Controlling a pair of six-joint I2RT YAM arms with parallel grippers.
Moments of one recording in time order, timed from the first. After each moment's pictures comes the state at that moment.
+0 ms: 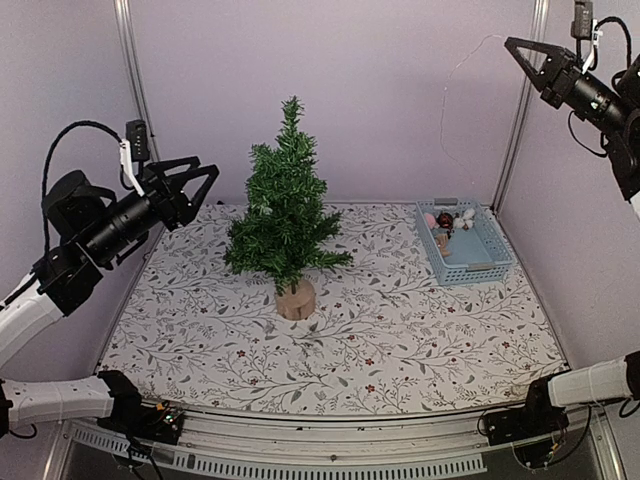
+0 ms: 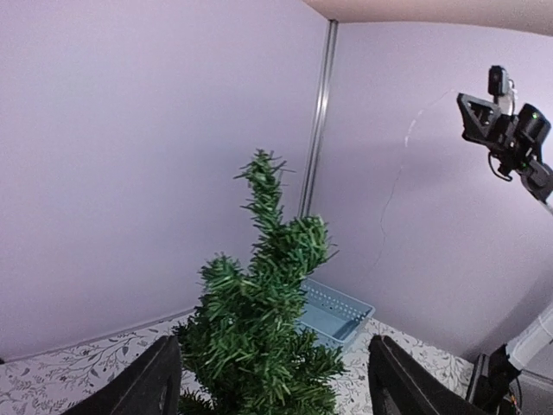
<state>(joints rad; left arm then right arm) -0.59 0.82 0.87 0.16 0.17 -0.22 0.13 1.20 1.69 -0.01 -0.77 0.28</state>
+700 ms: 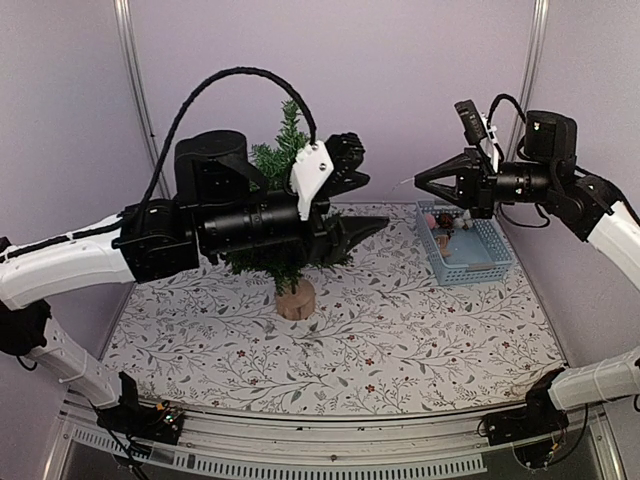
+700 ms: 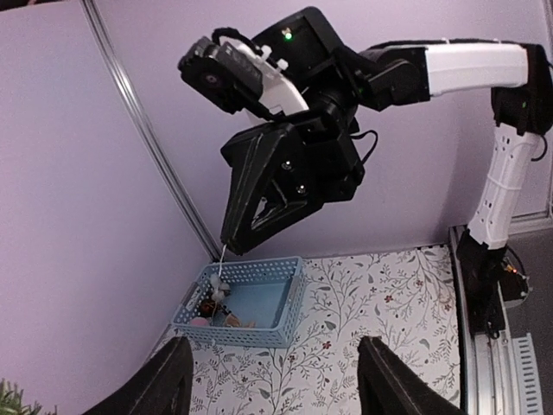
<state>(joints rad) -1.20 1.40 1.42 -0.04 -0.01 0.33 0.50 1.17 1.33 -0.32 -0.87 -0.06</state>
